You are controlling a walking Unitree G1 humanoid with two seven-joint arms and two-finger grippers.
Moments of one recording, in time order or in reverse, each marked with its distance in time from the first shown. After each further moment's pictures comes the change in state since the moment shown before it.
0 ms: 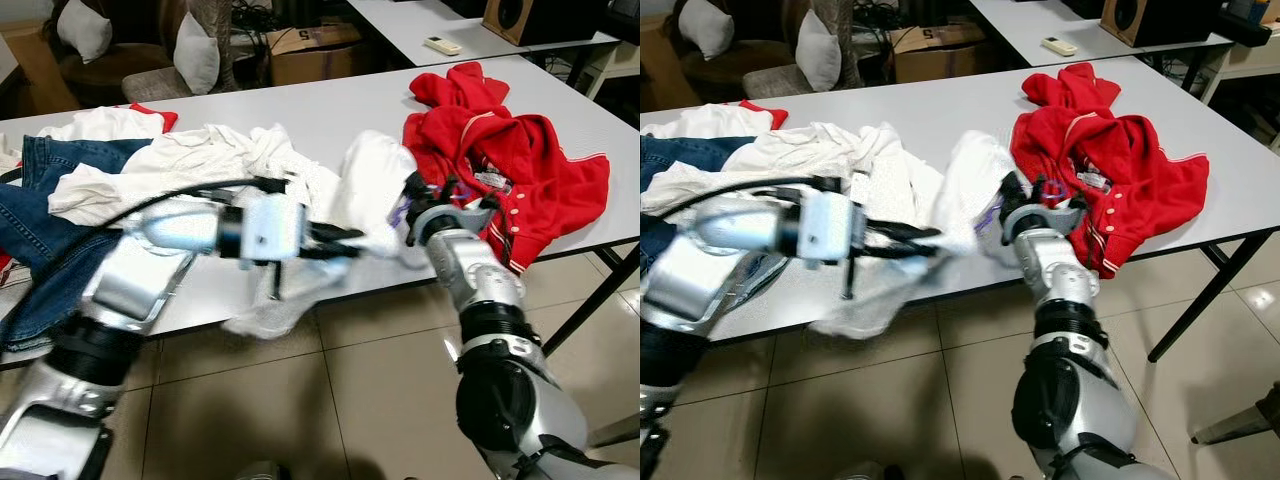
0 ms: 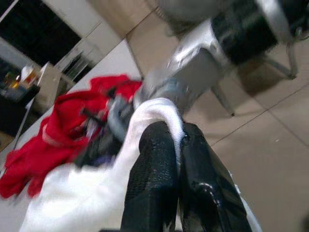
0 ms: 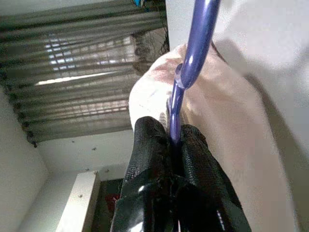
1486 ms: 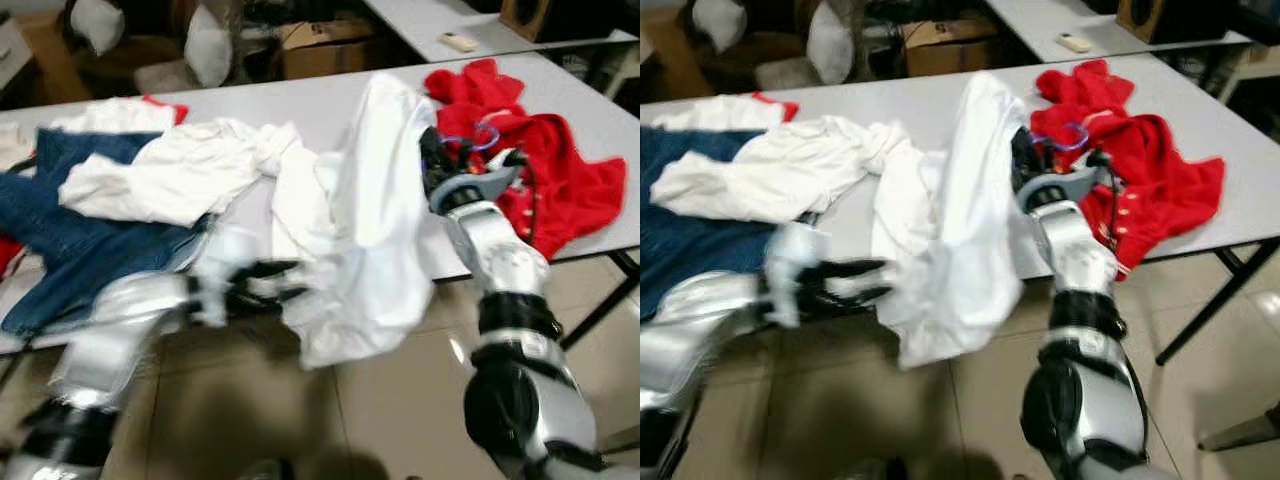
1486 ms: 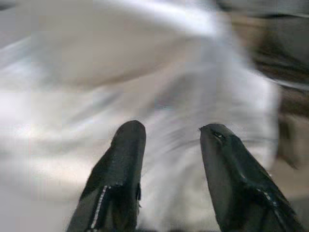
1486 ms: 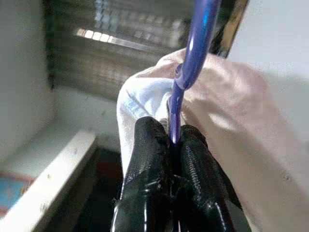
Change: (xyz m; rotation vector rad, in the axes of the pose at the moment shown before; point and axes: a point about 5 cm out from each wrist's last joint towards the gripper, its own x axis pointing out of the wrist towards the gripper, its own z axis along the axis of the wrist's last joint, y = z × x) left arm -0.054 -0.071 -0.077 -0.766 0.072 0.433; right arm -0.012 0.047 0.014 -0.349 0.026 0.250
